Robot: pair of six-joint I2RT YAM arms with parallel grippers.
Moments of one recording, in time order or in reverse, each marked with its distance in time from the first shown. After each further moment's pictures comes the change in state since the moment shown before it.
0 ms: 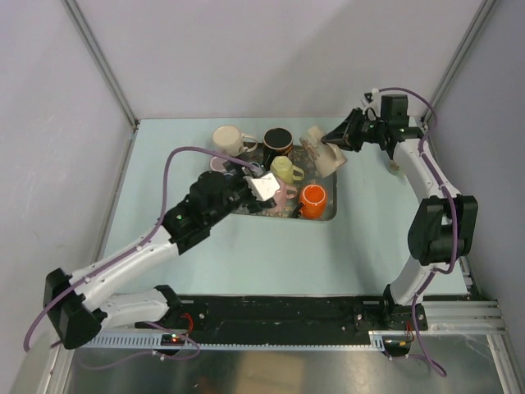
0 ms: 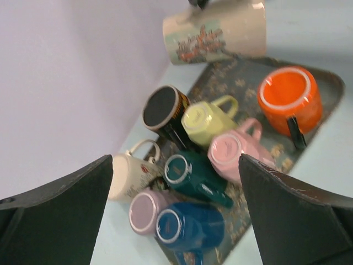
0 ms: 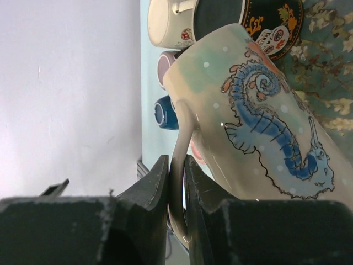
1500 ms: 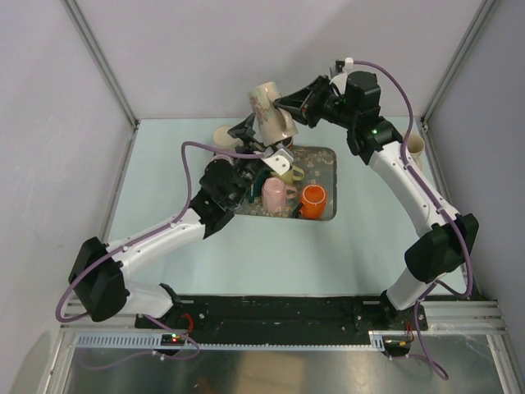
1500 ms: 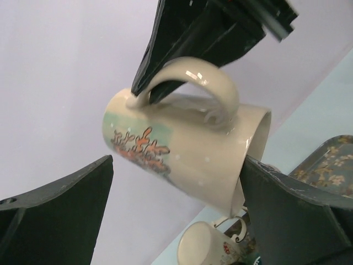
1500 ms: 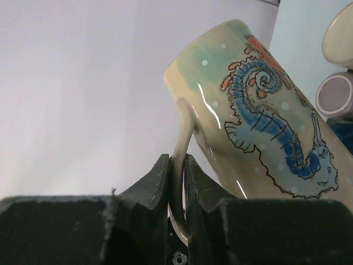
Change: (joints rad) left arm -0.011 0.277 0.076 0.682 -0.176 0.208; right arm 0.364 -0.116 0.178 0.257 0.317 0.535
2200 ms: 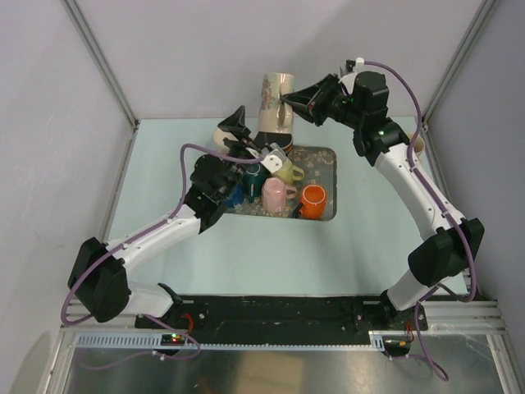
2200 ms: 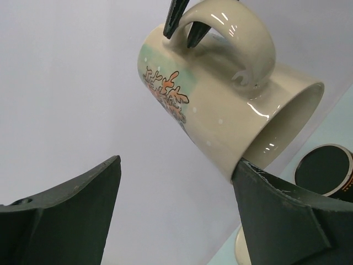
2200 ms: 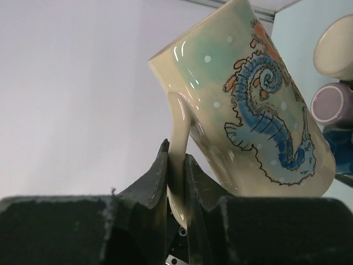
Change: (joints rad) left arm 0.111 -0.005 -0.033 0.050 0.071 0.203; right arm -0.031 -0.033 -0.025 0.007 0.031 0.023
